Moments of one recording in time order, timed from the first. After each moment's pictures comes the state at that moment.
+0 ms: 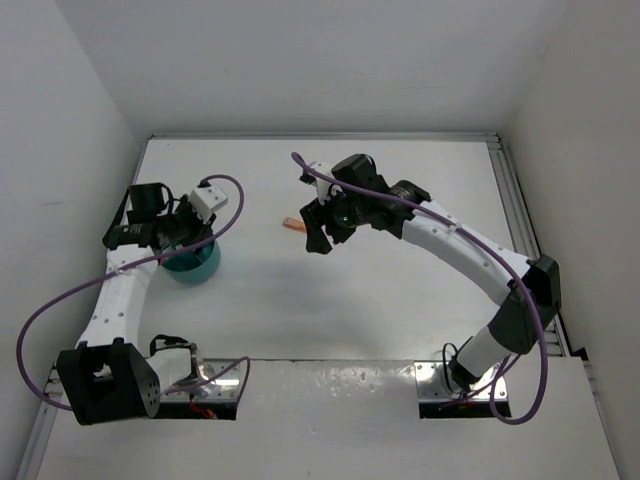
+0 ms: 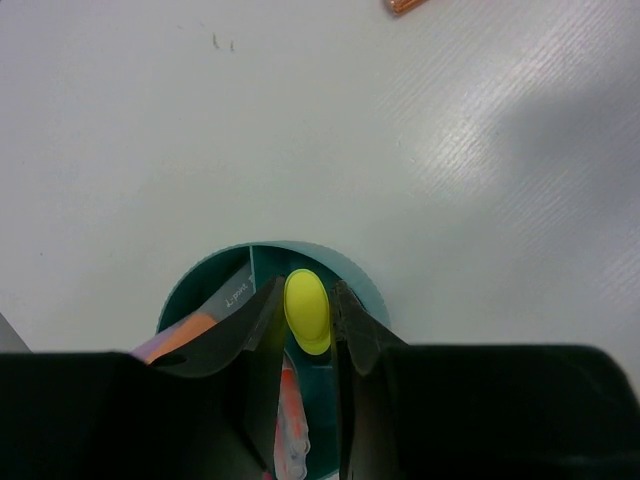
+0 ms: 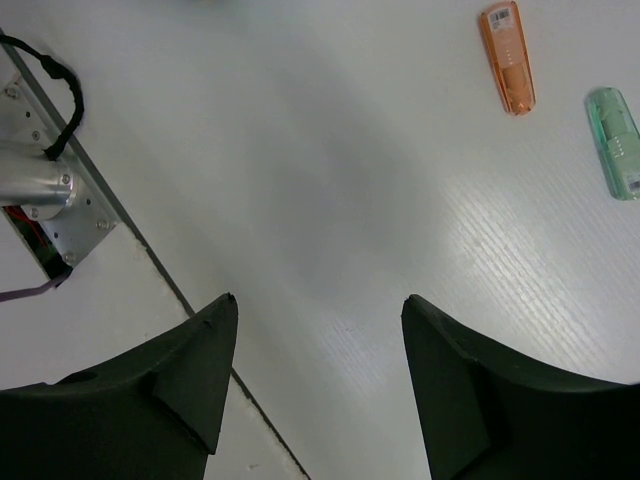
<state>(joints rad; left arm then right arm) 0.14 1.12 0.94 -0.60 0.54 0.82 0.75 1.59 1.45 -0.67 -0.28 0.06</state>
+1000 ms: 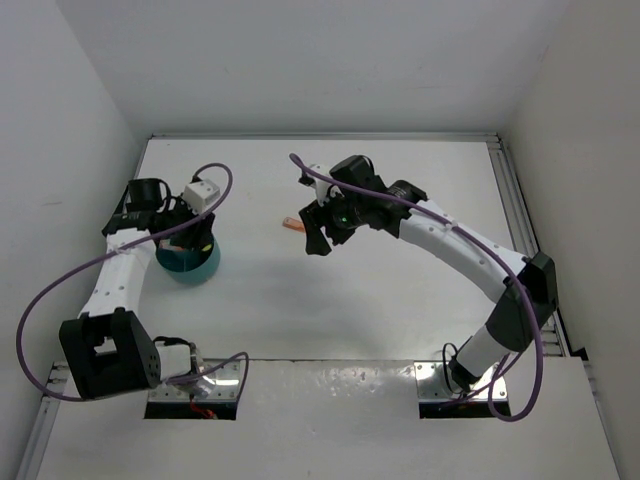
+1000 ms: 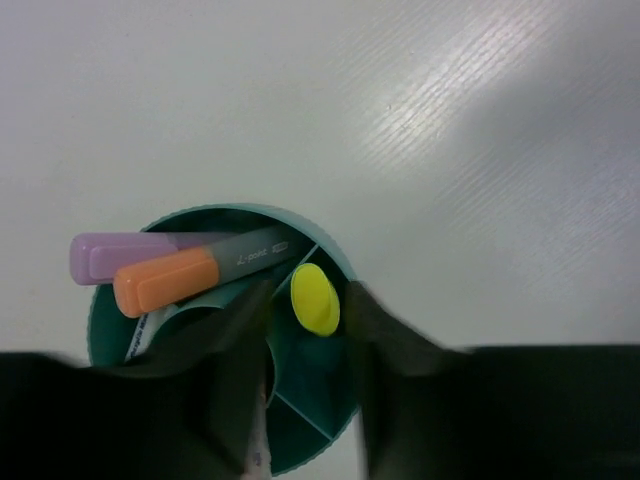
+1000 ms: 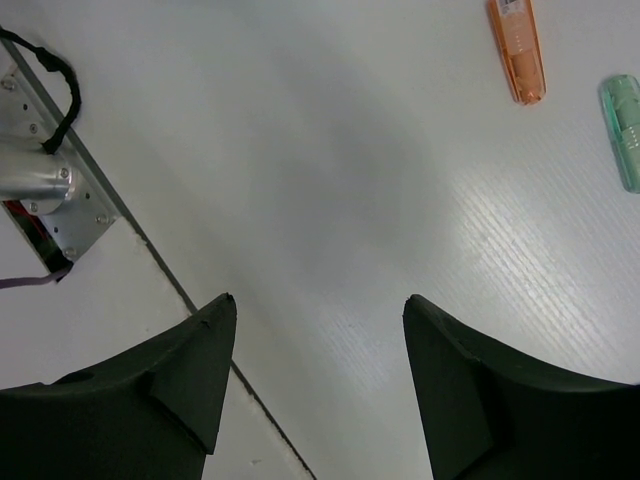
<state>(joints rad) 0.19 1.24 0.98 -0.66 0.53 0.72 0.74 1.61 1.44 -0.68 -0.29 0.06</state>
